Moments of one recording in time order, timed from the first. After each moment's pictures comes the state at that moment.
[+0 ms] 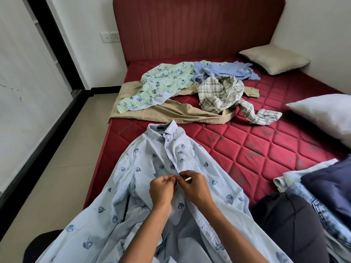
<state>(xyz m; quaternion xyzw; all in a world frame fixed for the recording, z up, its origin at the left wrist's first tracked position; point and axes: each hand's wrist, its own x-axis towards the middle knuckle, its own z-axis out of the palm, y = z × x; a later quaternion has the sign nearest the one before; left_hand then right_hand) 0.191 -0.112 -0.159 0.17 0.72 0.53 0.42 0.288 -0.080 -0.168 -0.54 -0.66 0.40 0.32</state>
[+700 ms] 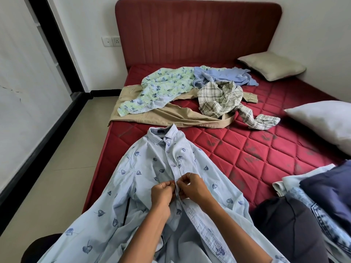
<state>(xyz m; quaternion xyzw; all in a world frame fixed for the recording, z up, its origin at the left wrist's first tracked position) 0.185 -0.108 -0.161 0.11 0.69 0.52 0.50 0.284 -0.072 -0.158 -0.55 -0.62 0.51 0.25</state>
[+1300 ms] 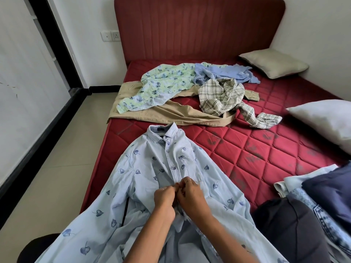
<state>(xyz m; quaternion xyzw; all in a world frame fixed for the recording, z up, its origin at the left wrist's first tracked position) 0.193 -0.103 -0.167 0.00 0.66 0.52 0.54 0.279 -0.091 -0.188 -0.54 -0.74 0.32 0.25</state>
